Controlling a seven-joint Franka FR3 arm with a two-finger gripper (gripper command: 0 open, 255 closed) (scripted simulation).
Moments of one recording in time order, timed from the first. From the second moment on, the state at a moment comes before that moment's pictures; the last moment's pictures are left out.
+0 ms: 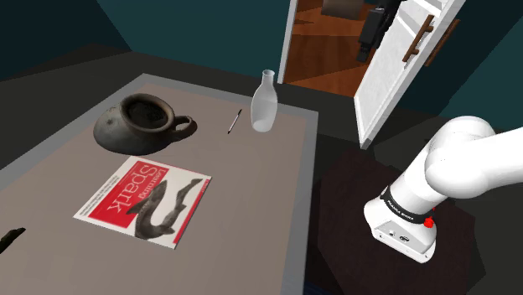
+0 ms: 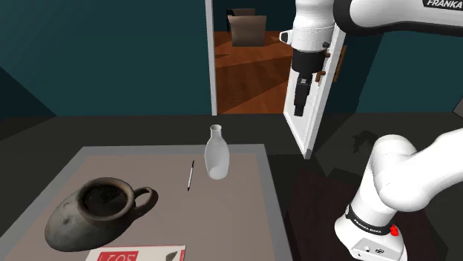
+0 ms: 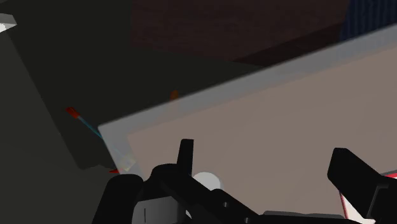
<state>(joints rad) 0.00 -0.79 0.07 -2.26 -0.03 1.43 -0.04</state>
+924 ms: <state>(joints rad) -0.02 -0.41 0.05 -2.18 -0.02 1.72 -0.06</state>
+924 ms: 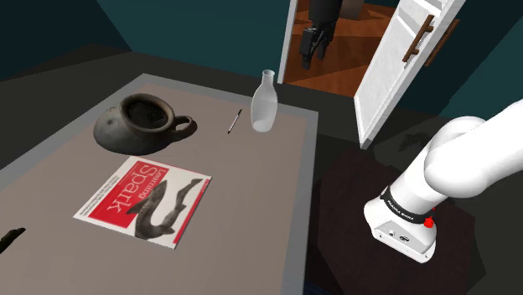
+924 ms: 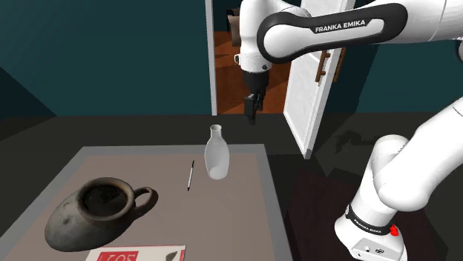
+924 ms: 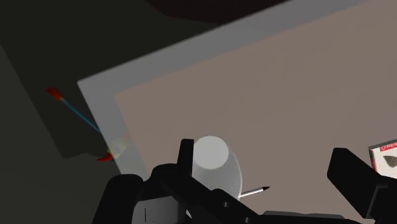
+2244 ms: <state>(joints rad) -0.03 0.14 0.03 -1.87 0.00 1.96 -0.08</state>
